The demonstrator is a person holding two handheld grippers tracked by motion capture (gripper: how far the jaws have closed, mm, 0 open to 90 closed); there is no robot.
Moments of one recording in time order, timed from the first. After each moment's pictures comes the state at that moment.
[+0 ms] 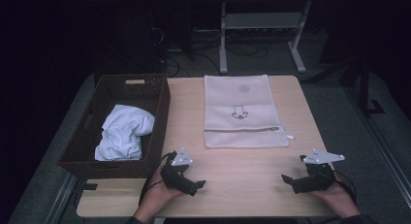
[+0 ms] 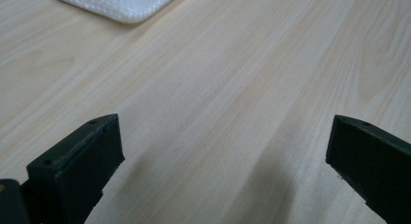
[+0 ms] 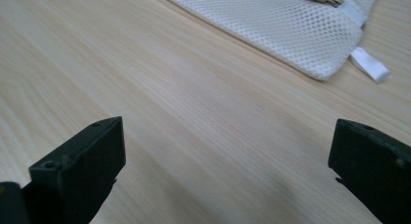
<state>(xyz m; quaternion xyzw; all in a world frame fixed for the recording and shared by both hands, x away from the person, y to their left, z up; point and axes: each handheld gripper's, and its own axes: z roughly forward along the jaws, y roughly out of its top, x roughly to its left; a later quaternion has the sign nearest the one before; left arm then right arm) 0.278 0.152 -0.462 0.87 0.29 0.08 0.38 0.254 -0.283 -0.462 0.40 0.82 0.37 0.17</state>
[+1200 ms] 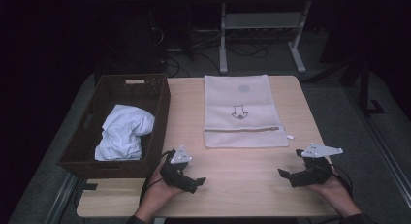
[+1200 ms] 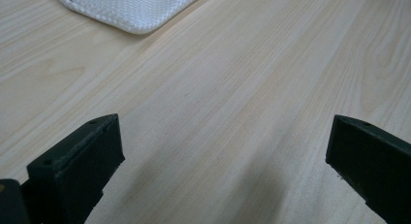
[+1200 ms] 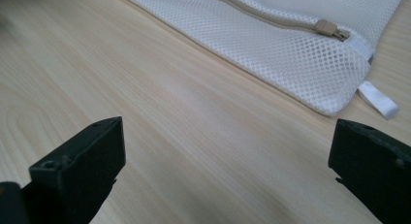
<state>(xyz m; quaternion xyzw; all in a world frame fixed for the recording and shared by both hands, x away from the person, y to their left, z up) 0.281 0.150 -0.460 0.87 0.30 0.09 0.39 0.269 -0.278 -0.453 0.39 0.81 0.40 0.16</state>
